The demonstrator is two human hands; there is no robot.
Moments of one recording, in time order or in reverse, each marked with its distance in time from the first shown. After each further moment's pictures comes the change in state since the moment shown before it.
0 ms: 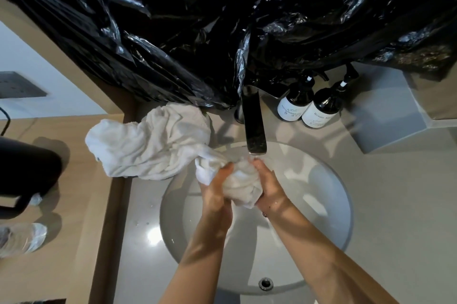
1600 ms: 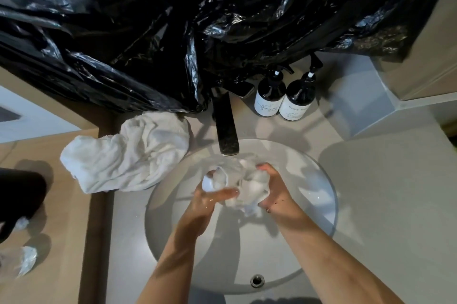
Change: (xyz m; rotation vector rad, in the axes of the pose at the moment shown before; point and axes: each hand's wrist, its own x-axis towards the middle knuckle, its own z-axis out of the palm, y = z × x) left_hand 0.000 0.006 -0.010 0.485 -0.437 -0.164; right_hand -0.032 -0.037 -0.027 0.107 0.032 0.059
